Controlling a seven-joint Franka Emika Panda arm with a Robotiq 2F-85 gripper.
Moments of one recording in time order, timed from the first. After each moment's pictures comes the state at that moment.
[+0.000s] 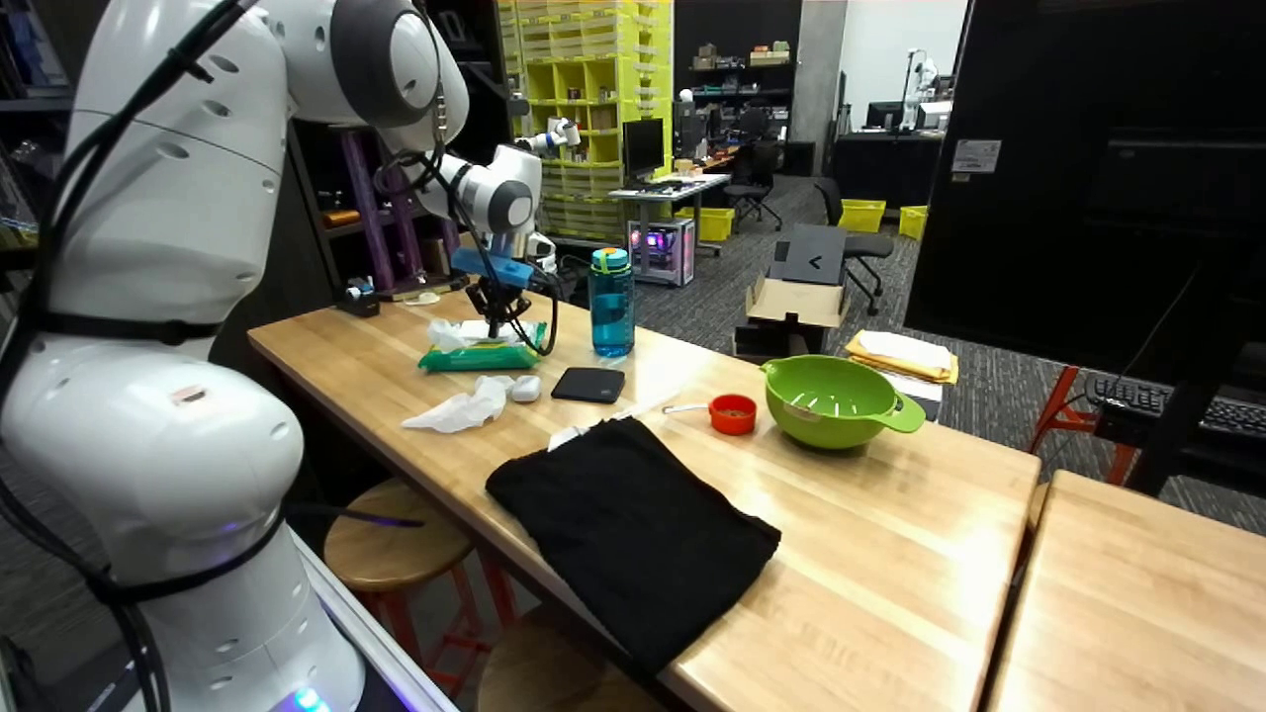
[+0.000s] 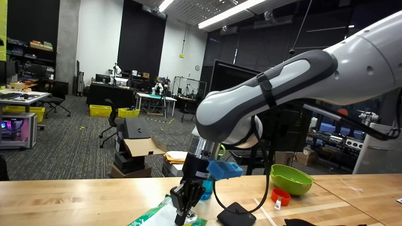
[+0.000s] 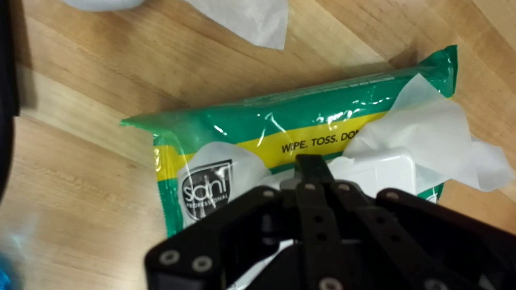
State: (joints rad) arm 0.19 0.50 0.28 -1.79 0.16 2.23 -0.15
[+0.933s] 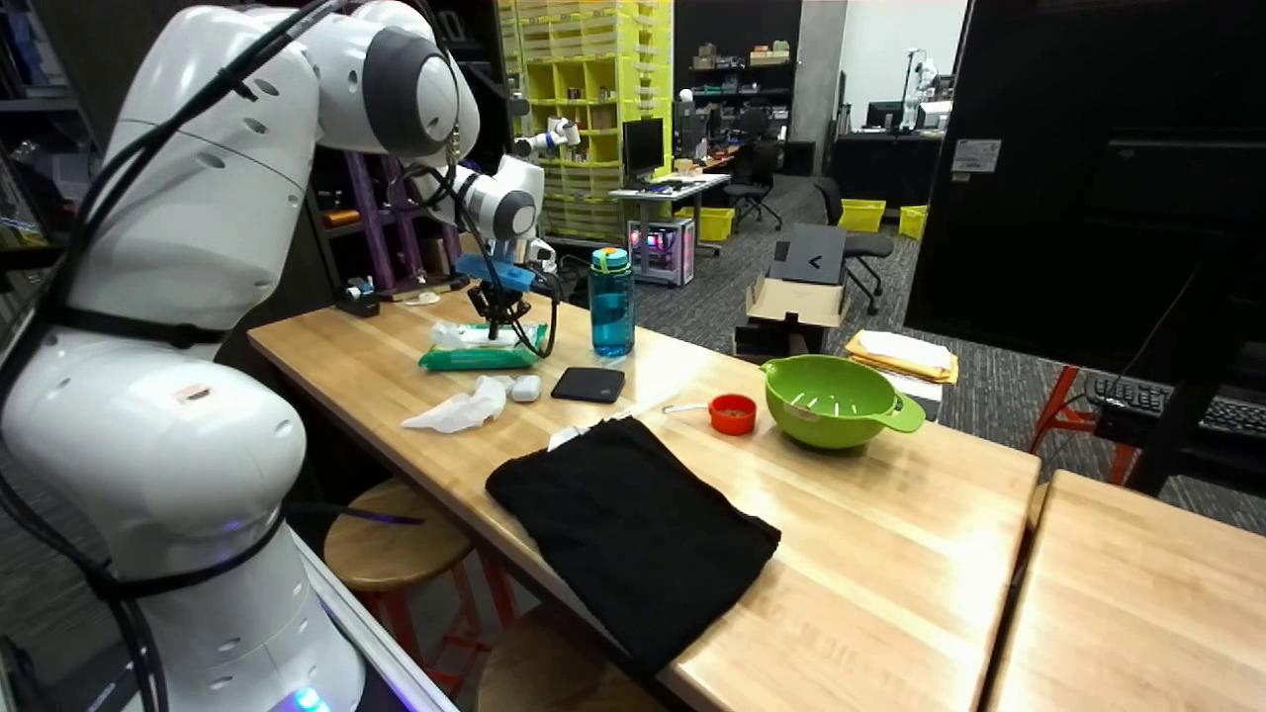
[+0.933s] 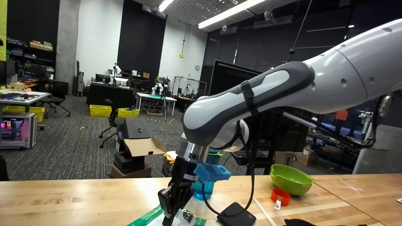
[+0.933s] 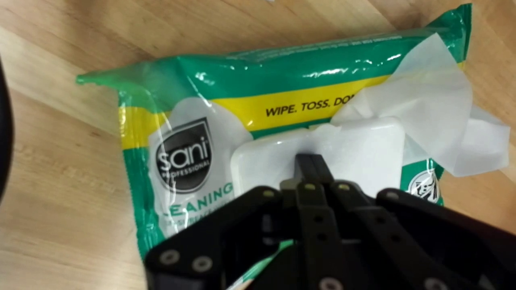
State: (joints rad) arm 0.22 0.60 0.28 -1.66 0.16 2.22 -0.15
